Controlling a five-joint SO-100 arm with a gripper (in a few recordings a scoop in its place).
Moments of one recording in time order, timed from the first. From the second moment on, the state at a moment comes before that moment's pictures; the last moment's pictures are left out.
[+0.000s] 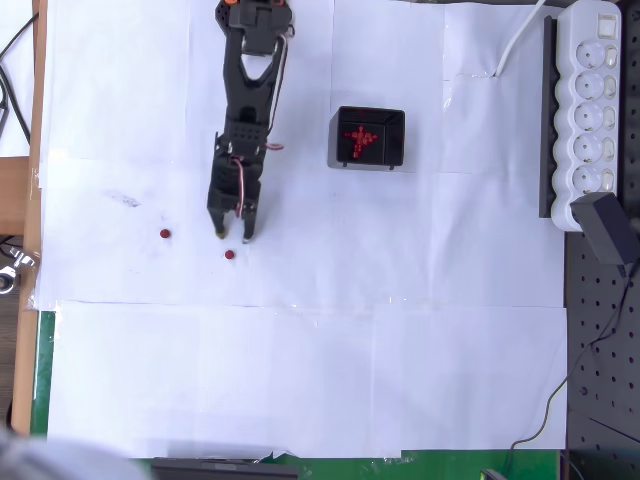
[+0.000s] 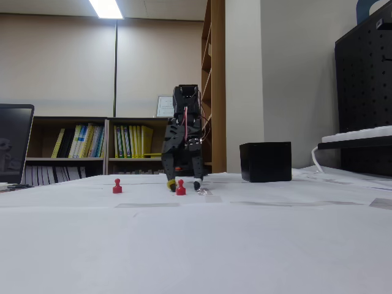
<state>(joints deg) 5.2 108.5 68.8 -1.1 -94.2</state>
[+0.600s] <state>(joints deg) 5.5 115.7 73.6 -8.4 -91.1</state>
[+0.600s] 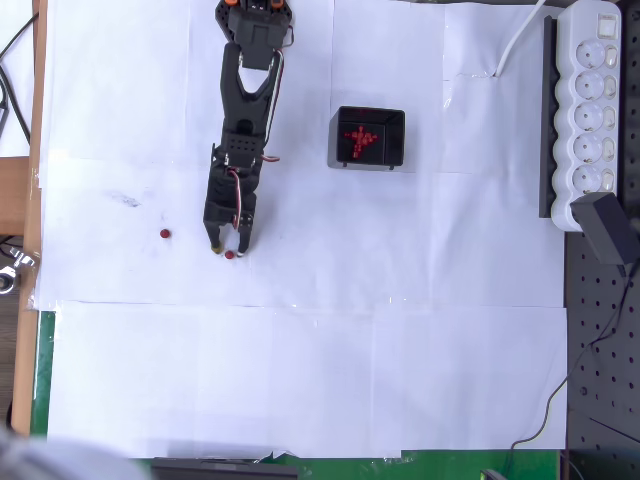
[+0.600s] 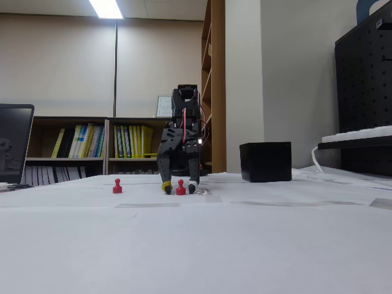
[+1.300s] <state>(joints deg) 4.8 115.9 70.6 -10.9 -90.1</state>
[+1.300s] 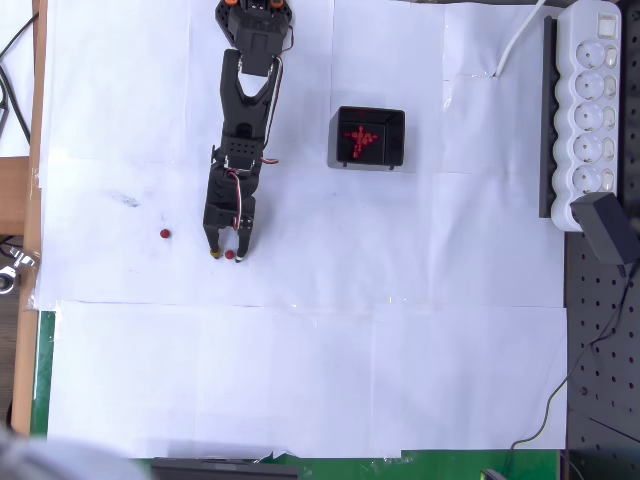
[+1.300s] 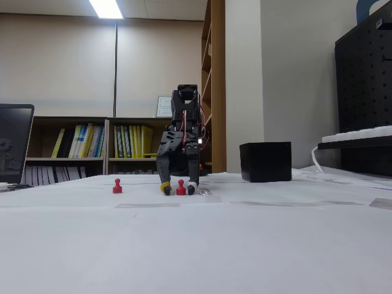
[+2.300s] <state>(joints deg) 1.0 100.8 85.7 43.8 -108.0</state>
